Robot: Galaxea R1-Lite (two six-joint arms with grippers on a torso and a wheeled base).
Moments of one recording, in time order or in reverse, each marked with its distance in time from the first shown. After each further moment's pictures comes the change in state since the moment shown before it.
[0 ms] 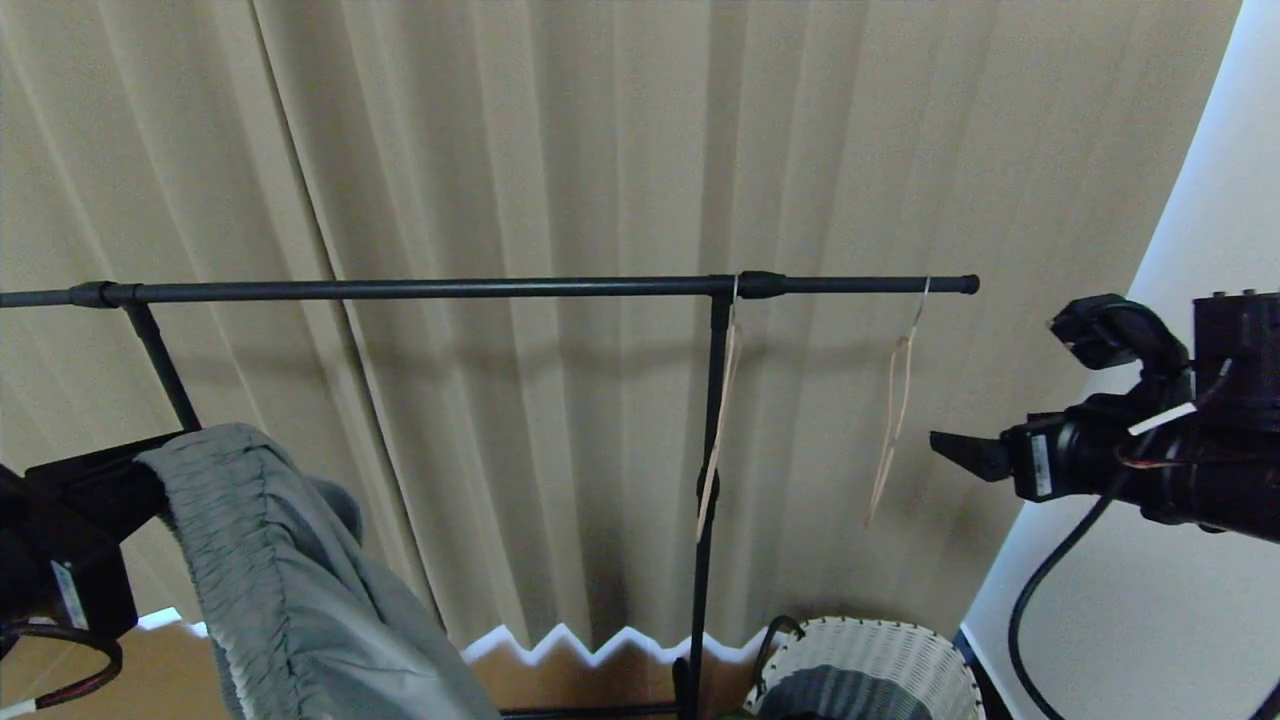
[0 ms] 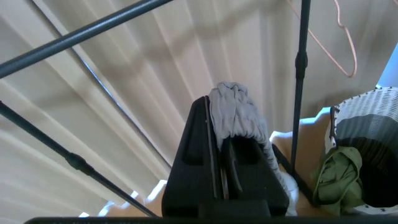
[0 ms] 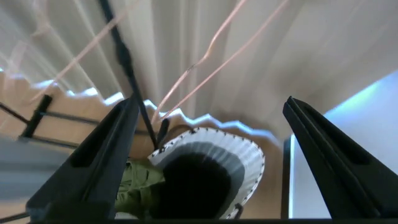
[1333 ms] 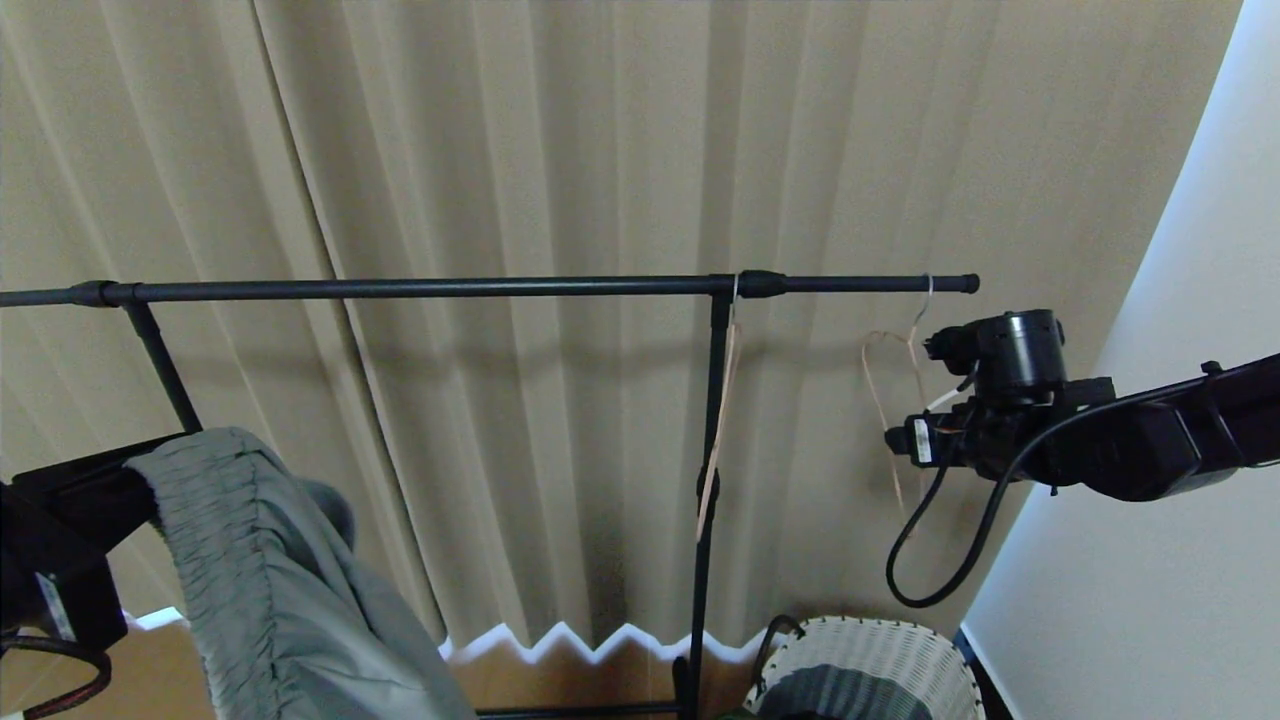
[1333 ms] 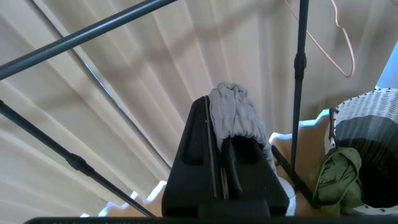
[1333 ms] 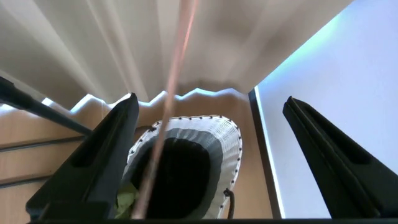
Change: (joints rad) left arm -0.004 -0.020 0.009 0.001 -0.002 0.002; right arm -0.014 0.440 -0.284 0.006 -0.312 0.139
